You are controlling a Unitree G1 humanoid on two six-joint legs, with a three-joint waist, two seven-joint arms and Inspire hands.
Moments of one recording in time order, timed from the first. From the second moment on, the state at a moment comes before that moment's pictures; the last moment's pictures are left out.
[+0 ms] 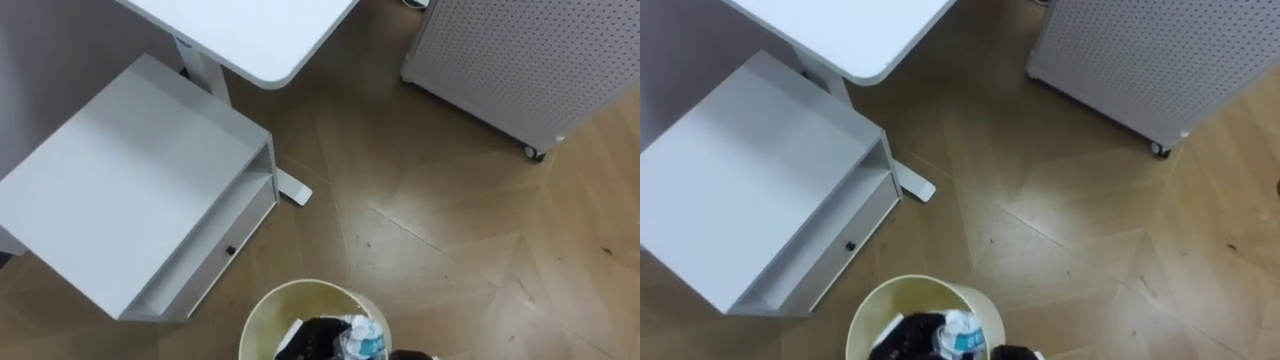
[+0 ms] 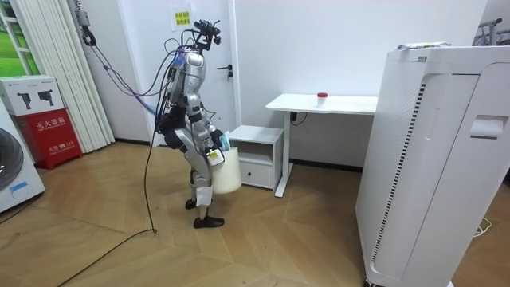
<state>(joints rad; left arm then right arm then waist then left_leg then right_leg) -0.20 0.06 -0.58 0.86 -0.32 -0.19 0.01 -0.18 -0.14 0.46 1.05 0.54 -0.15 -0.01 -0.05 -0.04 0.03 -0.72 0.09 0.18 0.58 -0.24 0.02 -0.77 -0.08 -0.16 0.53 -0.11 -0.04</state>
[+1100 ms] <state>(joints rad) -0.10 0.18 -0.53 0.87 -0.31 -0.19 -0.14 -0.15 -0.23 0.34 1.08 0.63 -0.13 0.04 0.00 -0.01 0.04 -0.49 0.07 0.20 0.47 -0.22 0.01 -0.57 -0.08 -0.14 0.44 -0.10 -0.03</state>
